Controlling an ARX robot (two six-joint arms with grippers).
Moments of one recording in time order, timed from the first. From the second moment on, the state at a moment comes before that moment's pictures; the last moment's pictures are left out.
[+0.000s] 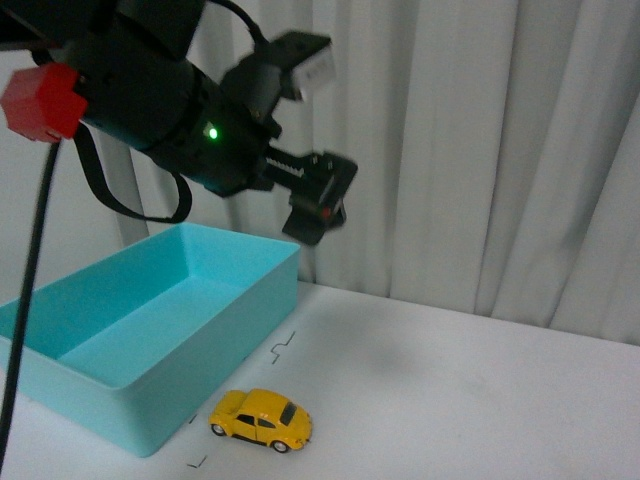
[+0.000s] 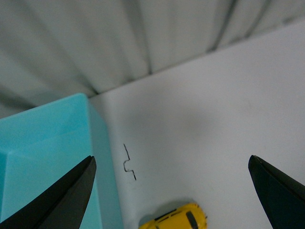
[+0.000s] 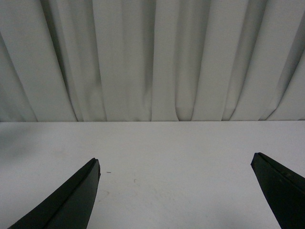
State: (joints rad) left arm -0.12 1.55 1.06 -0.12 0.10 0.31; right arm 0.00 0.00 0.01 0.00 0.00 -0.01
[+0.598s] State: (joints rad) left arm -0.14 1.84 1.09 -0.46 0.03 1.23; right arm 0.00 0.00 0.01 0.00 0.00 -0.01
